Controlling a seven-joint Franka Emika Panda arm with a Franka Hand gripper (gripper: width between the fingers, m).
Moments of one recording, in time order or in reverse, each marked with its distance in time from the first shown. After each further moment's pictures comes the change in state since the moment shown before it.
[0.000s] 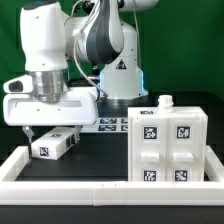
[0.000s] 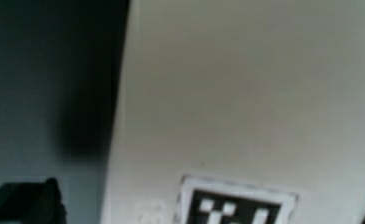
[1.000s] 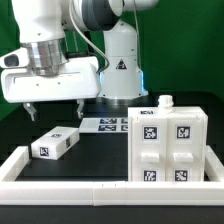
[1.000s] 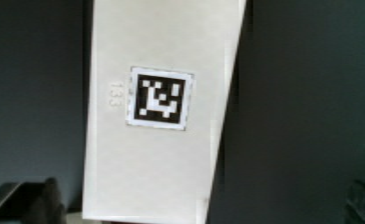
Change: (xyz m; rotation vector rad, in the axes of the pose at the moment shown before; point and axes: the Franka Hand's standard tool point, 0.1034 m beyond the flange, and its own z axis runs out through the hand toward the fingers) arm 0.019 -0.011 -0.058 0.064 -0.058 0.045
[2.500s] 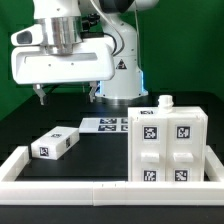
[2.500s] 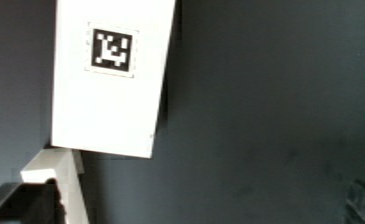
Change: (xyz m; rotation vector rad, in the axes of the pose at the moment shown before) arm 0.011 -0.034 -0.043 -0.028 0.050 -0.021
